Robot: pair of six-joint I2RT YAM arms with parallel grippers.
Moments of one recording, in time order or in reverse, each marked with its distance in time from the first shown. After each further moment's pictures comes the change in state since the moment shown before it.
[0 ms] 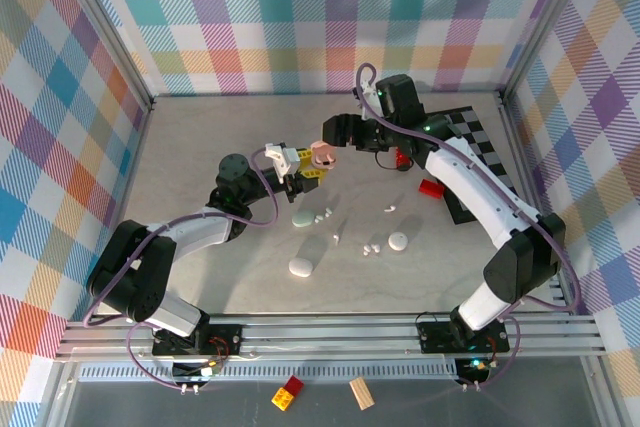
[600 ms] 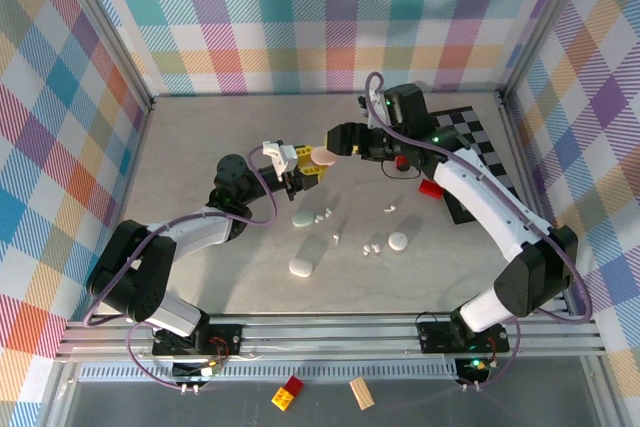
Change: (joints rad) left arm 0.000 0.001 0.002 0.064 -0.003 -0.056; right arm -0.027 -0.106 -0.143 0.068 -0.085 0.044
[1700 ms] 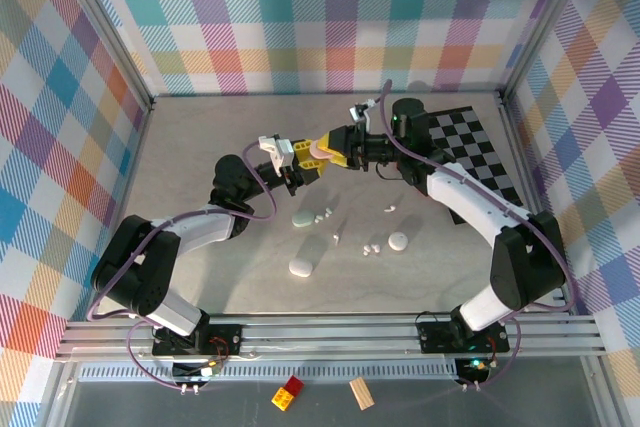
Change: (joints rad) left arm 0.000 0.035 0.020 0.122 0.003 -0.105; right arm -0.038 0.052 -0.270 0.684 -0.439 0.557
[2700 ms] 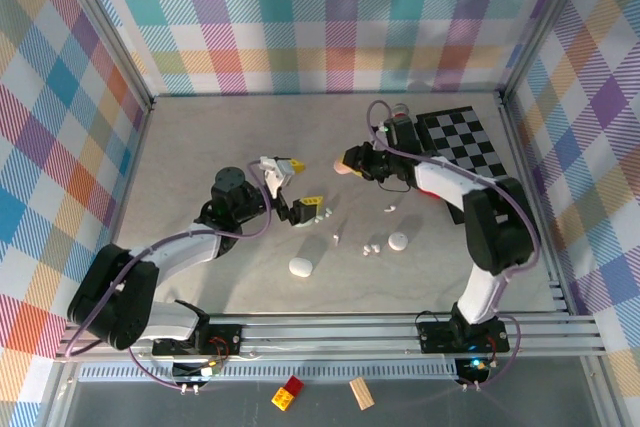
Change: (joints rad) left arm -0.001 -0.215 -0.154 -0.457 -0.091 0.119; right arm -0.079 0.281 0.002 -0.216 0.393 -0.299
